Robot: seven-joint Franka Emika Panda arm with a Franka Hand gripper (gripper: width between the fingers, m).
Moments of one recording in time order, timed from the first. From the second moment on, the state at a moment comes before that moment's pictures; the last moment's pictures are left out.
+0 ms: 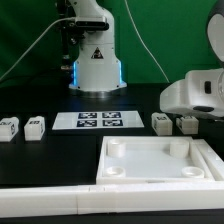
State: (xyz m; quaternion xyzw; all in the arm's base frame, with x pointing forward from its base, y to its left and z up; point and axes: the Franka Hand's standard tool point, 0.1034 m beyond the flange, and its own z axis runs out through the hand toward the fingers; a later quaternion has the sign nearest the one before) arm 0.406 0.182 0.022 0.88 0.00 -0.46 0.11
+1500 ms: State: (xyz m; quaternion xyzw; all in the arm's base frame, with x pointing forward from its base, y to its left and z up) arm 0.390 0.197 0.015 0.87 -0.03 -0.47 0.10
